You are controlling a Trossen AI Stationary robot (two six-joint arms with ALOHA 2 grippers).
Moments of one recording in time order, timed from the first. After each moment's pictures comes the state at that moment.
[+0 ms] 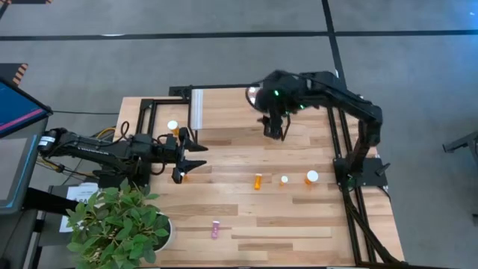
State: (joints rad) left arm -0.09 0.80 0.46 0.39 -0.06 -0.16; right arm -0.13 1.79 2.33 -1.41 0.10 -0.08
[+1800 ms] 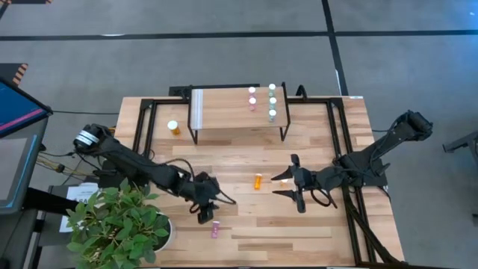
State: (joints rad) left arm -0.42 1.52 0.97 -0.40 -0.08 -0.71; right arm 0.51 1.10 0.72 0.06 0.45 0.20
